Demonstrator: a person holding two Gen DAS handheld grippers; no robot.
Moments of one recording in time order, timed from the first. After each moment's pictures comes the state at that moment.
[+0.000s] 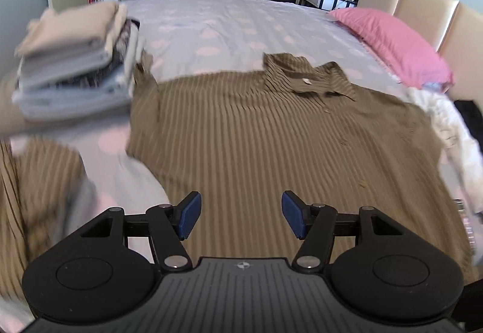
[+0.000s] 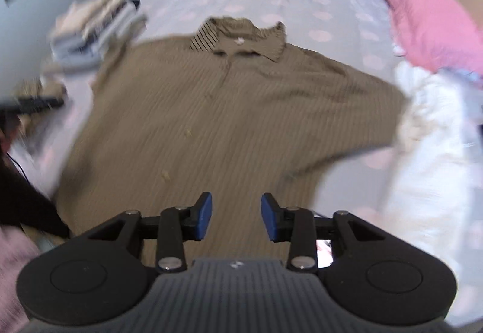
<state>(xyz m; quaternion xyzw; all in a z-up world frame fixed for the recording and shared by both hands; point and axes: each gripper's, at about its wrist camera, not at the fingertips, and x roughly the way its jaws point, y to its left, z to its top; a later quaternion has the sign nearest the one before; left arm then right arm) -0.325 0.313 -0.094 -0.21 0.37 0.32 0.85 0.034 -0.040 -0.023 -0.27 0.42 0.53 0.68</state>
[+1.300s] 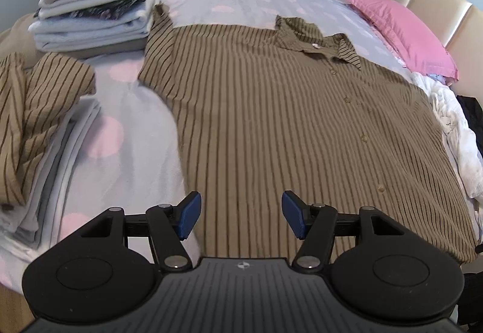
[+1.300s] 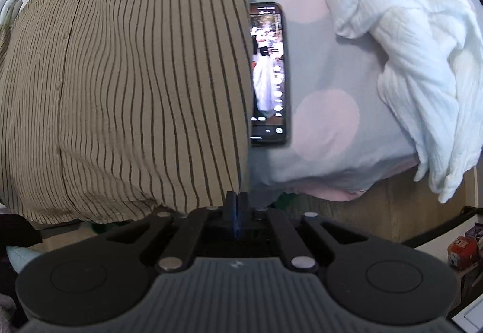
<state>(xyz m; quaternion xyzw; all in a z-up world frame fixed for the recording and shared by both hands) -0.367 0.289 -0.130 -0.26 0.39 0.33 0.82 0.046 -0.130 -0.180 -0.20 0.63 0.33 0.67</state>
